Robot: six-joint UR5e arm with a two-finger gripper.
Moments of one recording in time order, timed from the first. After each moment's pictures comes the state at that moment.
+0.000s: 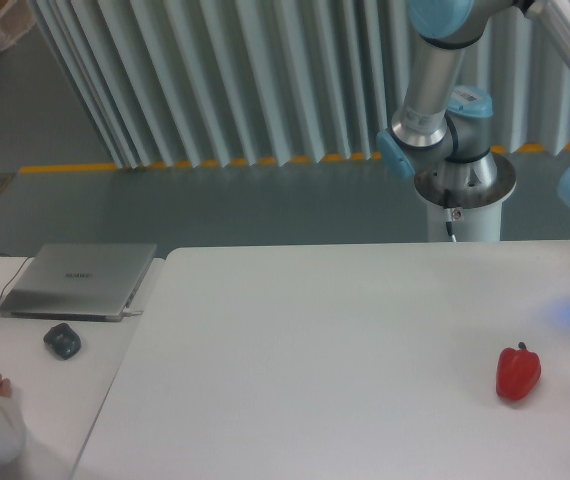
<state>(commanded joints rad) 2.77 -1.96 -1.77 -1.08 2.33 1.99</state>
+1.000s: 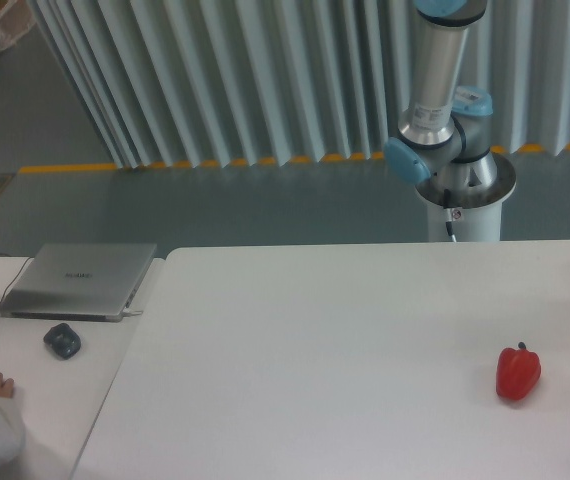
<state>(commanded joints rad) 2.89 -1.78 -1.52 -1.43 1.40 1.68</state>
